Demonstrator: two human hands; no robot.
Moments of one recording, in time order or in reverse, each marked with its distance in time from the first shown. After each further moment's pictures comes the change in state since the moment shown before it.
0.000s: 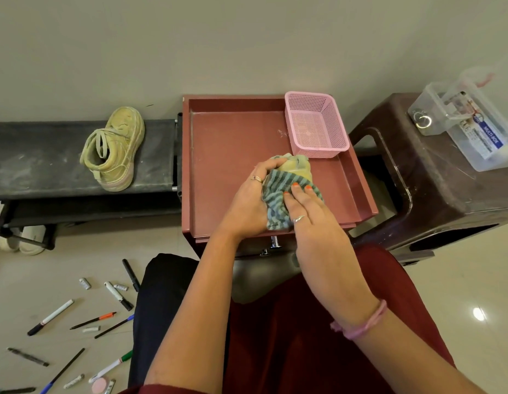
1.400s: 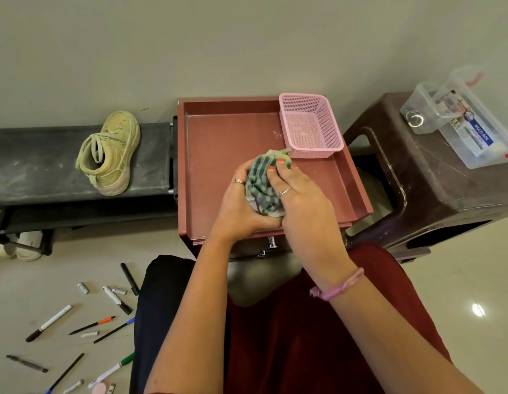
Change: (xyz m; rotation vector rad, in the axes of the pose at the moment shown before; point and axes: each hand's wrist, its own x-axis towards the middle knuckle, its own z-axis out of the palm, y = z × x) left_hand -0.008 -0.003 -0.005 0.013 0.115 0.044; right_hand 0.039 0.005 0.016 0.064 0.072 0.005
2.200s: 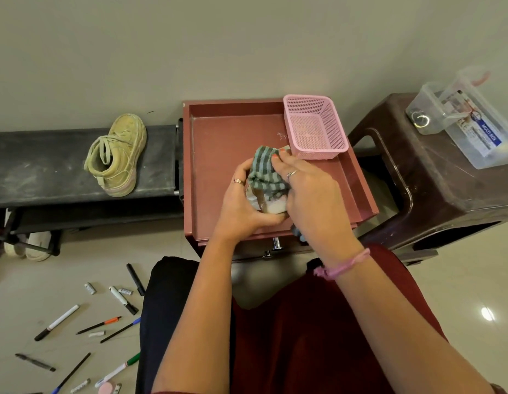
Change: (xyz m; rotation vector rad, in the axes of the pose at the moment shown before) left_hand -0.002 -0.002 -0.003 -0.038 0.062 -0.015; right_hand 0.024 -0.003 -0.016 0.097 -0.010 0.033
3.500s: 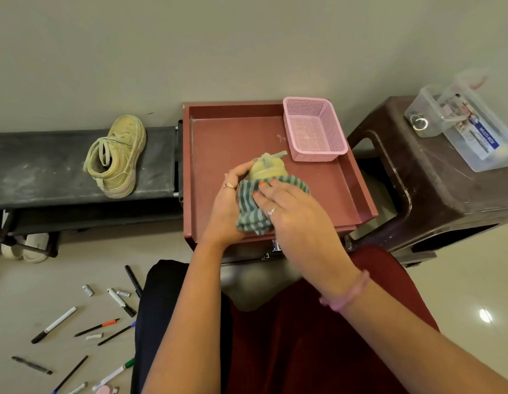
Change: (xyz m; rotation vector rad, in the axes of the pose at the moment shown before) left_hand -0.002 -0.004 -0.015 -0.043 -0.012 -0.023; right_hand -0.022 -0.014 0.000 -0.142 -0.142 -0.280
